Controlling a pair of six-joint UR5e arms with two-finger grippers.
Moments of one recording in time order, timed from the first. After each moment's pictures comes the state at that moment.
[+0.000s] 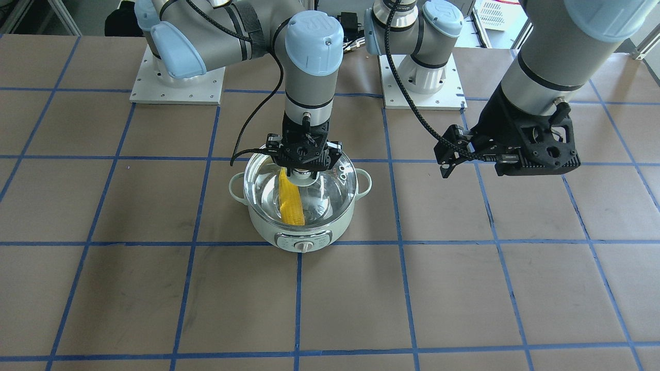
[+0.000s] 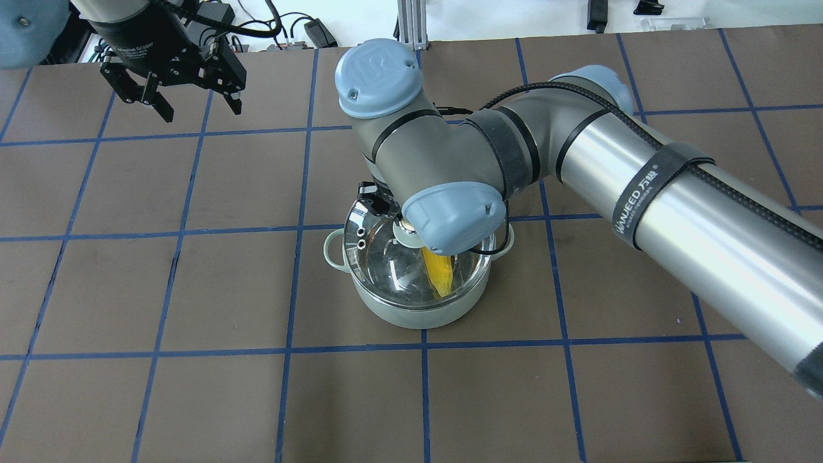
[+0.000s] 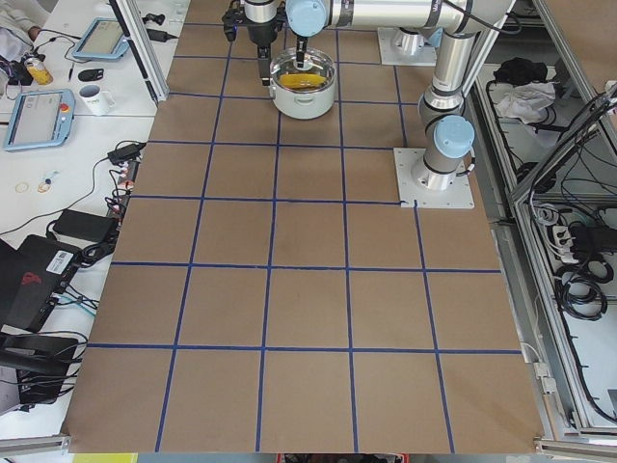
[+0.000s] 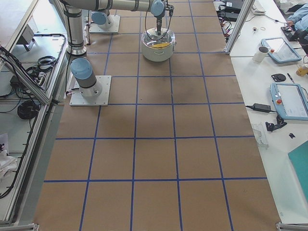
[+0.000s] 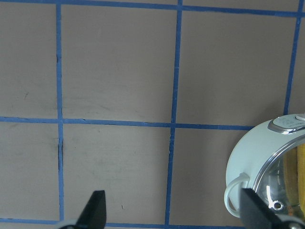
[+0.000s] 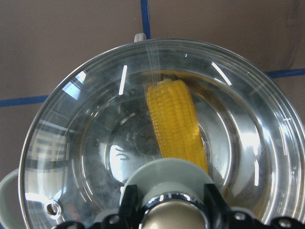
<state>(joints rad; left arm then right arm) -1.51 -1.72 -1.39 -1.59 1.56 -0.01 2.05 -1.30 1.62 -1.91 -1.64 0.57</state>
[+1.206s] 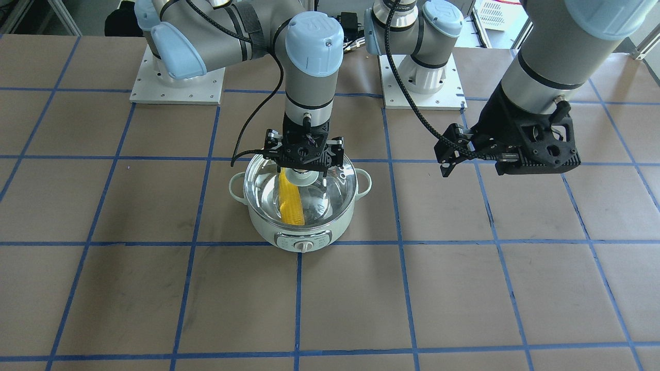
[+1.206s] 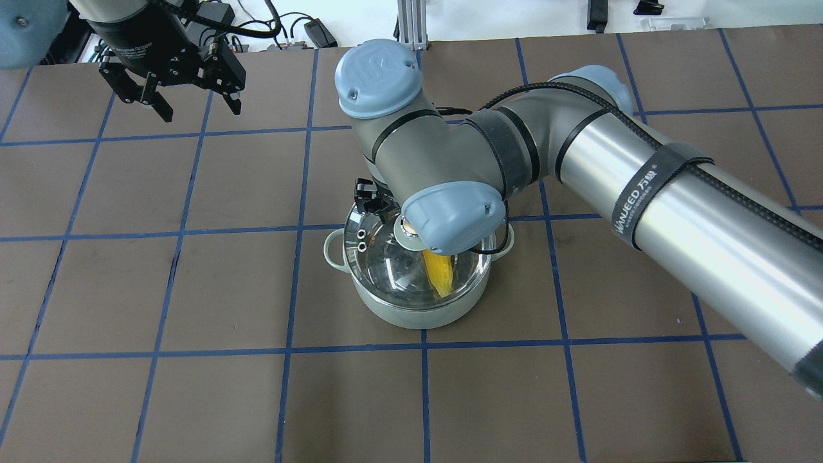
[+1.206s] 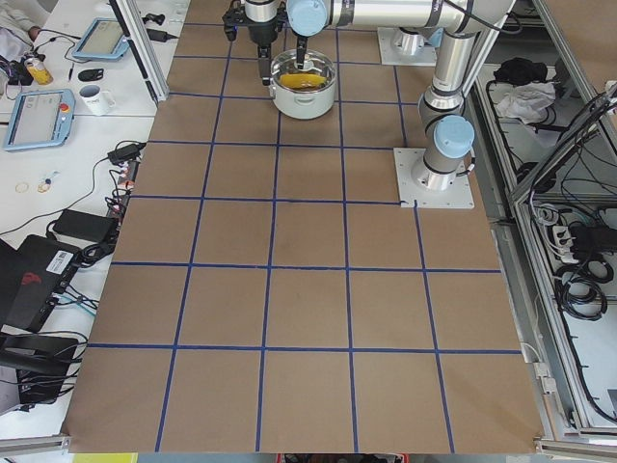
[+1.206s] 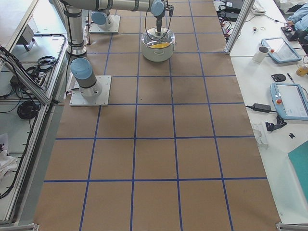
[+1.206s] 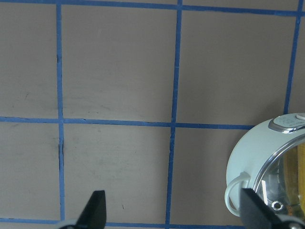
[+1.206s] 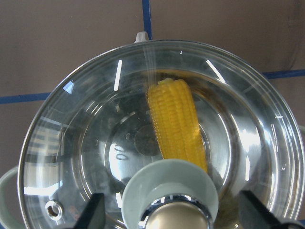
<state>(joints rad) -1.51 -1.71 -1.39 -1.60 1.56 0.00 2.05 -1.29 1.62 -1.91 -1.64 0.56</state>
